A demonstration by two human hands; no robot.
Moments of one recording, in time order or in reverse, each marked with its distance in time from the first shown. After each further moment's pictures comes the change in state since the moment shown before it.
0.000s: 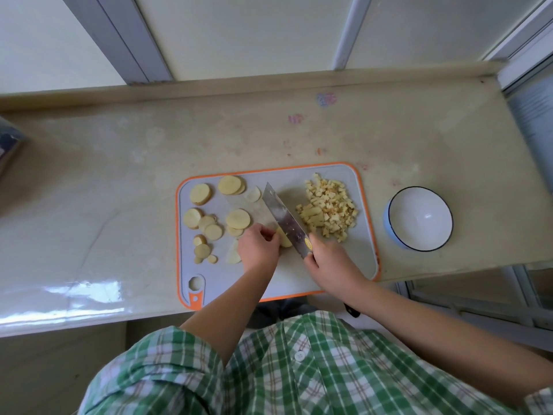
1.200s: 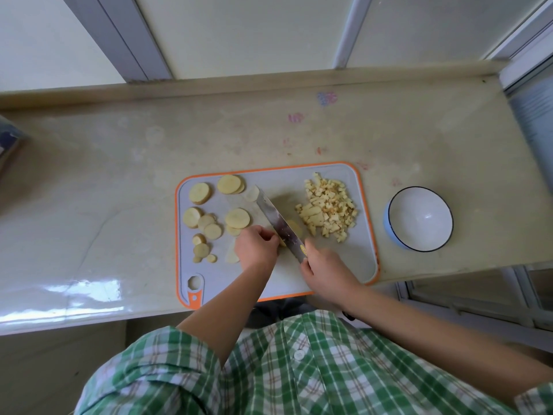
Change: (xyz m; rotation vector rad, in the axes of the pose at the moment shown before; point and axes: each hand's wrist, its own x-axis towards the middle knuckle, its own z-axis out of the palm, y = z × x) left_hand -0.004 0.007 -0.006 0.008 -0.001 -0.058; right_hand -0.003 0.000 0.012 -0.004 -0.054 -0.015
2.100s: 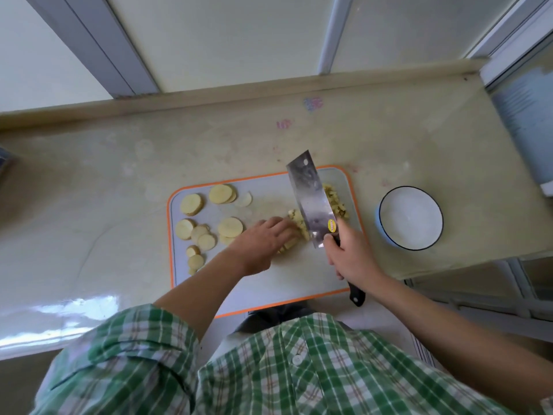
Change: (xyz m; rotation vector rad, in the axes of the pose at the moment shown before) left_hand 0.035 0.015 -0.022 1.091 -0.448 1.268; right_hand 0.000 0.020 -0.044 0.488 0.243 0.216
